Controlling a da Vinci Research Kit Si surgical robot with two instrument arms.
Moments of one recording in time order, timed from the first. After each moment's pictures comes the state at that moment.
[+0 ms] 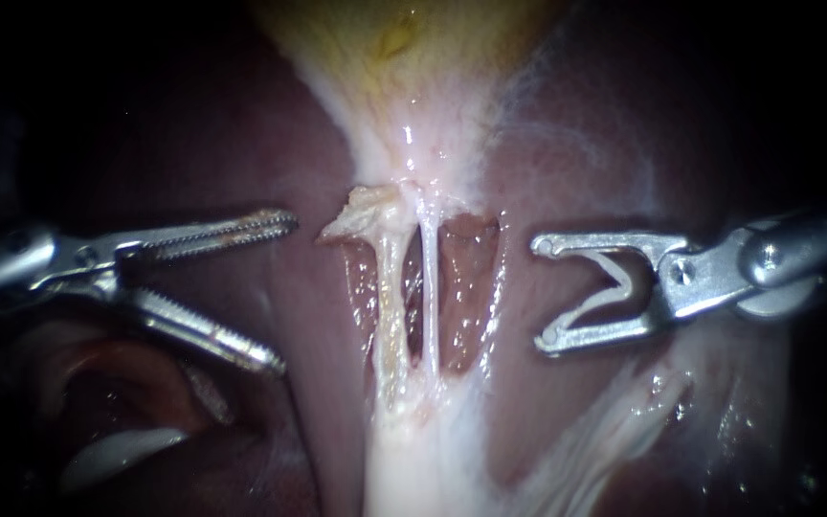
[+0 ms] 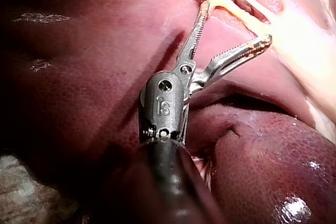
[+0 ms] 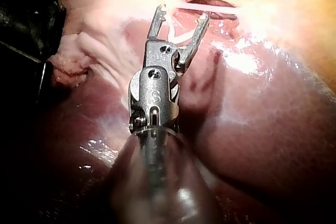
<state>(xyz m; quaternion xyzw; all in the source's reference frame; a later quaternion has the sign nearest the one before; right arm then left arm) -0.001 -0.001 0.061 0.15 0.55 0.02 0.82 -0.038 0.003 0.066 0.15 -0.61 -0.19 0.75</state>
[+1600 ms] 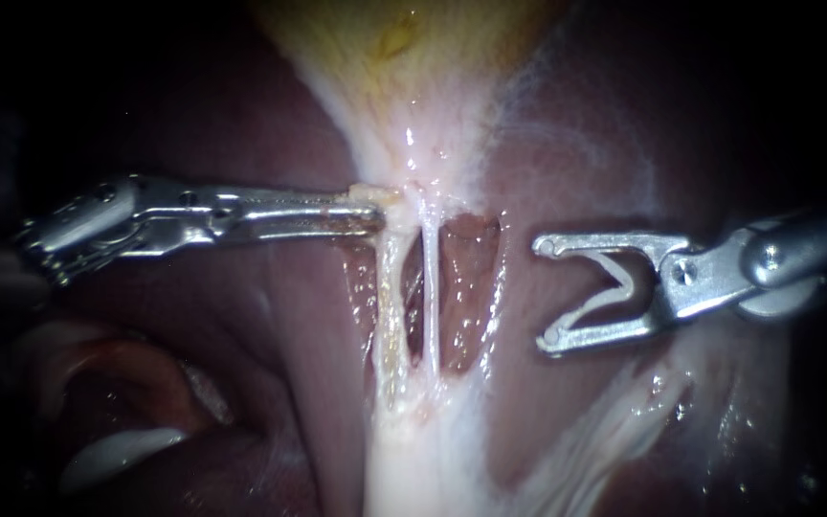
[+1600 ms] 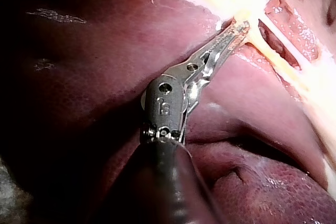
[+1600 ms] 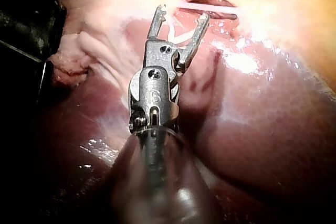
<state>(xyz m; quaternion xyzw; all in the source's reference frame) -0.001 -0.001 0.061 0.15 0.55 0.02 0.82 -0.040 0.007 0.074 0.16 -0.56 -0.31 0.75</state>
